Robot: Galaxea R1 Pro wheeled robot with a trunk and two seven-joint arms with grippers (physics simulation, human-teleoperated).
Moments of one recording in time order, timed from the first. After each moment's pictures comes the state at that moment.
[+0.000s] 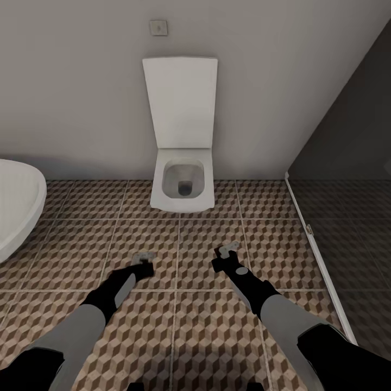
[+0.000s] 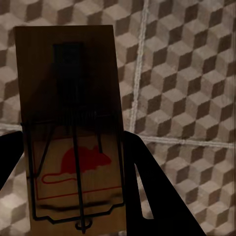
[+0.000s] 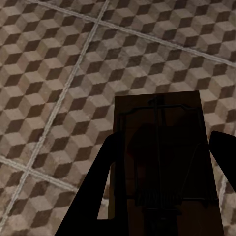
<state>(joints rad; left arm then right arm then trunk) -0.83 0.01 -0.16 -0.50 0.33 0.32 0.04 -0.93 0.12 0.38 -0.29 -0.03 -0.06 0.00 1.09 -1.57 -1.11</state>
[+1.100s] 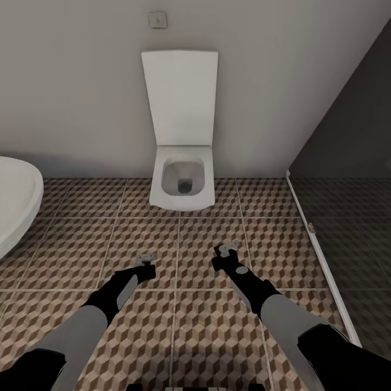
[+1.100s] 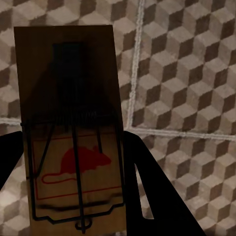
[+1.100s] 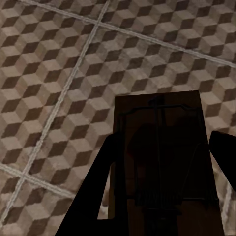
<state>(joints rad) -0.83 0.00 -0.17 -0.50 0.33 0.34 0.04 -0.93 0.12 0.37 -0.30 -0.03 -0.07 0.01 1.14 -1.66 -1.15</state>
